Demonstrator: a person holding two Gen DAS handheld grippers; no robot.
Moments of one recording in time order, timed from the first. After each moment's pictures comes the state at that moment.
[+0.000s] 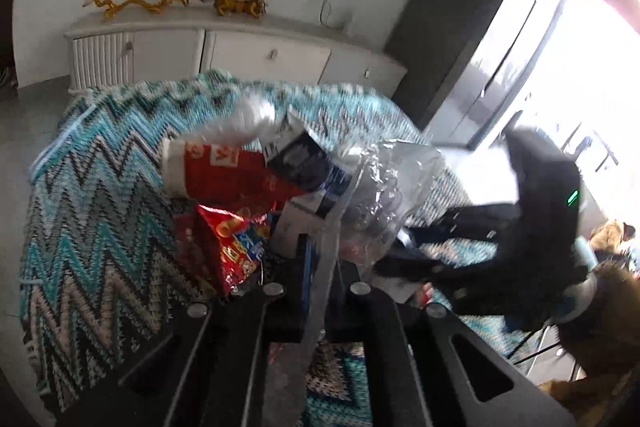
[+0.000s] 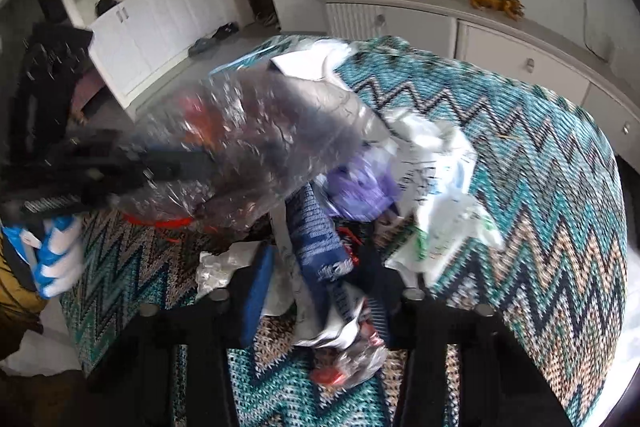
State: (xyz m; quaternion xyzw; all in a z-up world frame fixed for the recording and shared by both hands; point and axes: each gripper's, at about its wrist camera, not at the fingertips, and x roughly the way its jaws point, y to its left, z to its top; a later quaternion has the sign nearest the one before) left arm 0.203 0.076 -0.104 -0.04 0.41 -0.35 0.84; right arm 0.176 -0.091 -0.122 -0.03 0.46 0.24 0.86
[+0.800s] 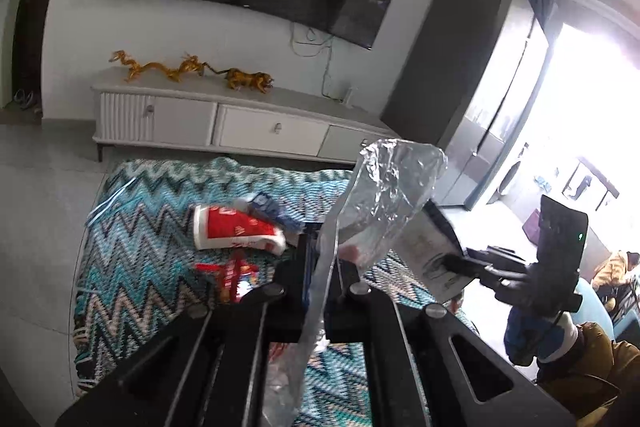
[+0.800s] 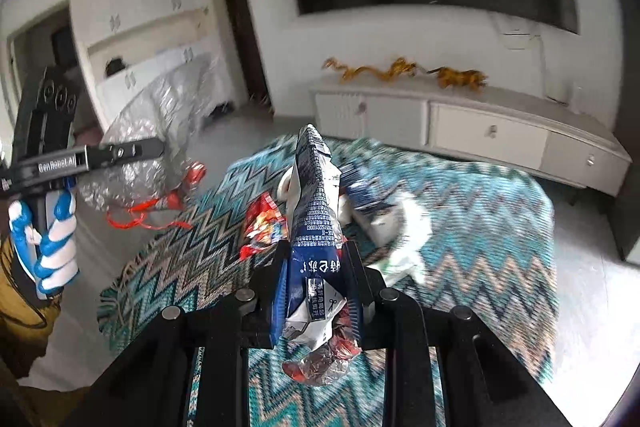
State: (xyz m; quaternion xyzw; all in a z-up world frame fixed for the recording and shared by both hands) left arm 0.139 0.098 0.010 -0.08 0.31 -0.33 0.89; right arm 0.074 -0.160 -0.019 0.04 0.31 0.19 0.93
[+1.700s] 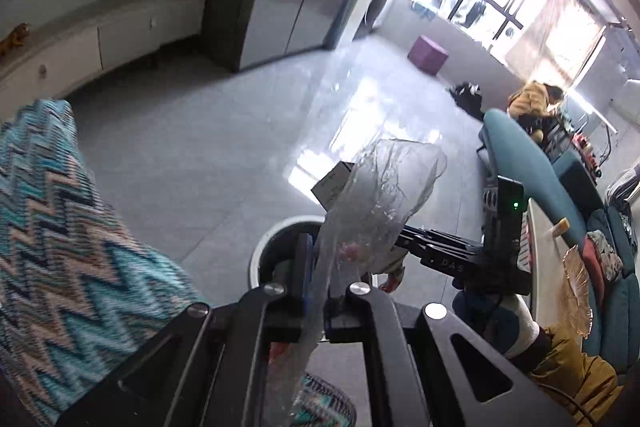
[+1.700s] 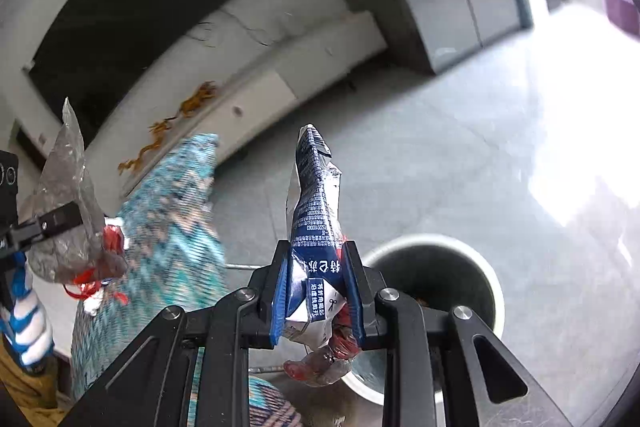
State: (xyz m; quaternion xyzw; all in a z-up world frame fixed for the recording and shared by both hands) left arm 0.018 -0.372 -0.085 0.13 0.45 -0.56 0.69; right arm -0.155 -0.513 -0.162 0.34 0.31 -0.14 0.88
